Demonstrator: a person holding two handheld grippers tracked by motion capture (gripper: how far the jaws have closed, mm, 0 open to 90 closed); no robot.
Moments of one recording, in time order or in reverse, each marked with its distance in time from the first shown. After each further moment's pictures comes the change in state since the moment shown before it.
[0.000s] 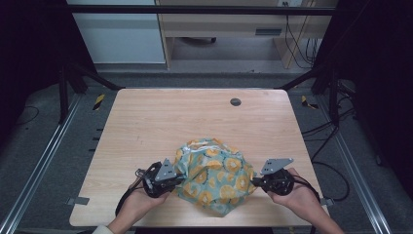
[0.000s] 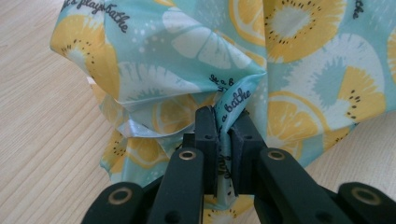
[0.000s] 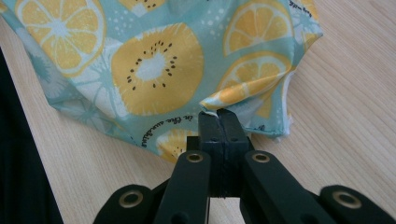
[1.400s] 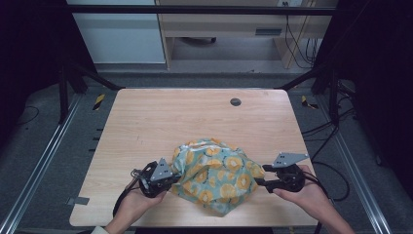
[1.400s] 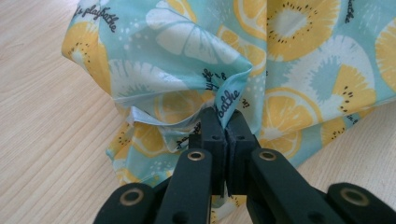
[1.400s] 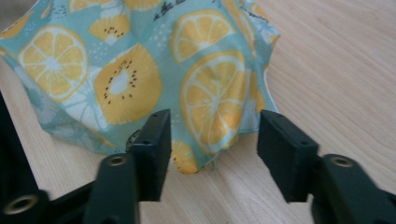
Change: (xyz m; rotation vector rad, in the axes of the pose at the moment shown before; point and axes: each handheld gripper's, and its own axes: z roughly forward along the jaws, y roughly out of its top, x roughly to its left) left arm 0.003 -0.002 -0.010 -0.029 0.020 -0.019; right arm -0.017 -0.002 -0.023 -0.104 -0.049 0.085
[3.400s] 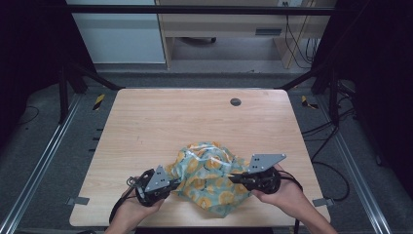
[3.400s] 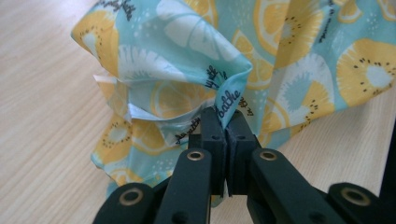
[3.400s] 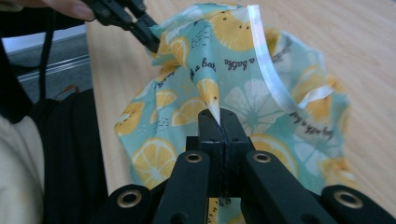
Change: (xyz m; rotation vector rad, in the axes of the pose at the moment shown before) left arm -0.017 -0.010 -0.011 -0.031 -0.020 0.031; right arm 0.055 0.048 0.018 -0.126 0.243 -0.175
